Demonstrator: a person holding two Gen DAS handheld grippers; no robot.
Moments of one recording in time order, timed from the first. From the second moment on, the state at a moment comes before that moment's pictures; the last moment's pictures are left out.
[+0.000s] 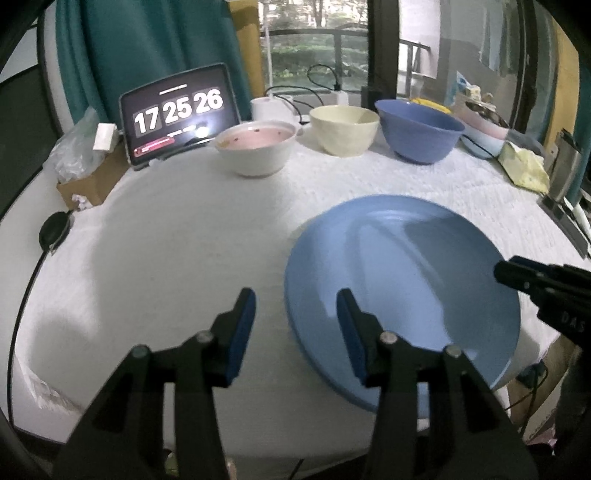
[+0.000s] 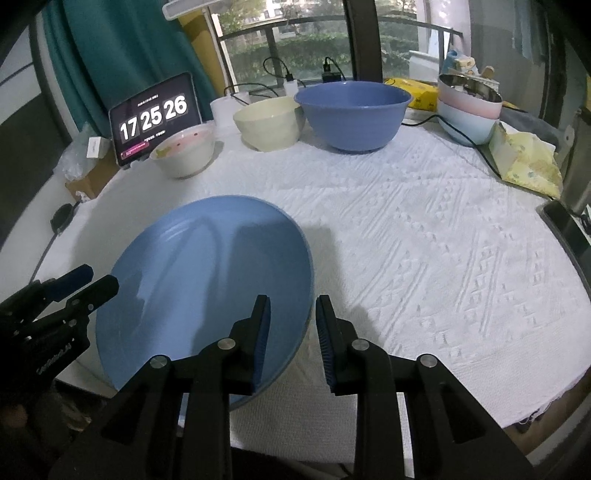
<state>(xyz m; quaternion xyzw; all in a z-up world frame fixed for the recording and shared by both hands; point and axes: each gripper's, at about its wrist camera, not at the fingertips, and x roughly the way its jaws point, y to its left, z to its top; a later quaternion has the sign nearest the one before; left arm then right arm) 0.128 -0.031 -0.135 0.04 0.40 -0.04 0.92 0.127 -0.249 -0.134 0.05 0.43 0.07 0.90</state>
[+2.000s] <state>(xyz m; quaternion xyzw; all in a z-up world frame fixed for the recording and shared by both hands) 0.175 -0.003 -0.148 -0.06 0.41 -0.07 0.91 0.184 -0.230 -0.136 0.08 0.44 0.12 0.88</state>
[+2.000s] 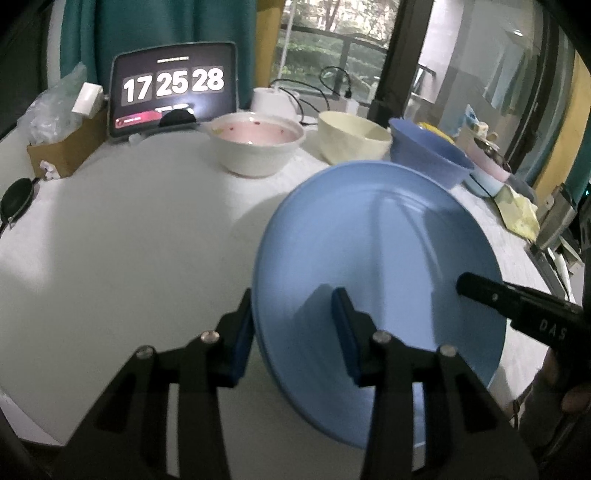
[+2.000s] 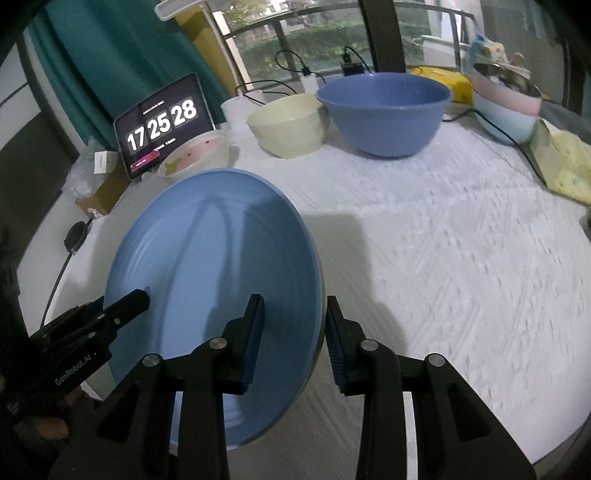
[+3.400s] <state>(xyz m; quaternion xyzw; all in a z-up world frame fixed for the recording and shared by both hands) 0.223 0.073 -0.170 -0.07 0.41 0.03 0.91 0.272 -0.133 -0.165 0.04 0.48 0.19 0.86</state>
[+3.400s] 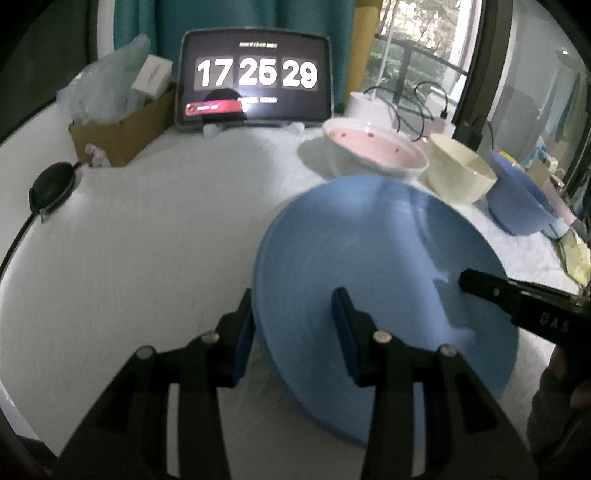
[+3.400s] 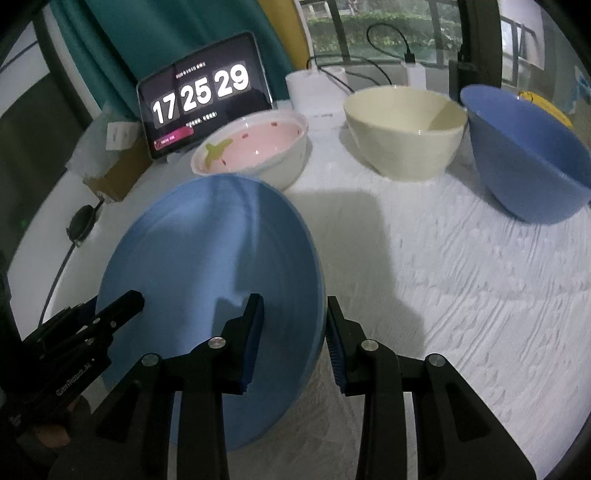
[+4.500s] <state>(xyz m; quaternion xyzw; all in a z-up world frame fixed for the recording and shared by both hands) 0.200 0.022 -0.121 -0.04 0.35 0.02 0.94 0.244 -0.199 -0.127 0.04 0.42 0.14 0.89</state>
